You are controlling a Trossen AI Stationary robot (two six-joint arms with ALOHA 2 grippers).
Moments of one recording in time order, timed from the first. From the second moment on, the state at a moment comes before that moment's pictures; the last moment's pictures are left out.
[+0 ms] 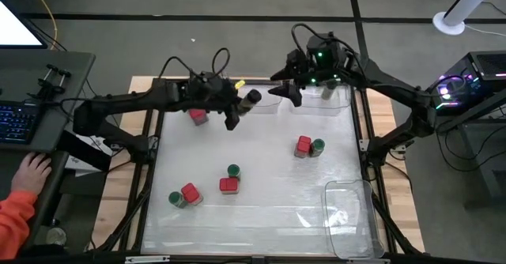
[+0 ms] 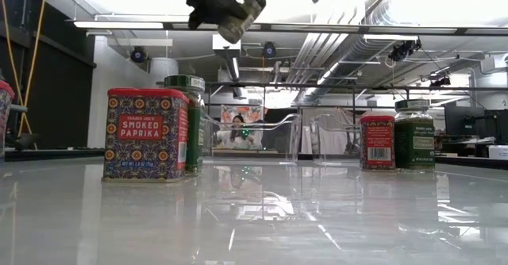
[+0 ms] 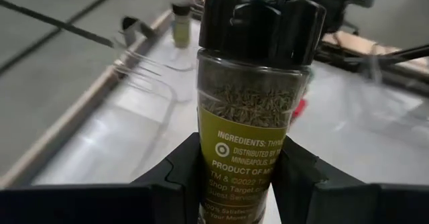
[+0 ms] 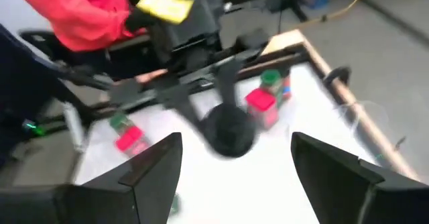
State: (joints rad) left arm 0.26 1.39 1.26 -0.43 -0.03 -0.13; right arm -0.42 1.48 1.67 -0.66 -0.39 0.08
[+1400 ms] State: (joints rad) left arm 0.27 1.39 1.26 -0.34 -0.07 0.29; right arm -0.35 1.54 1.67 -0.64 -0.14 0.12
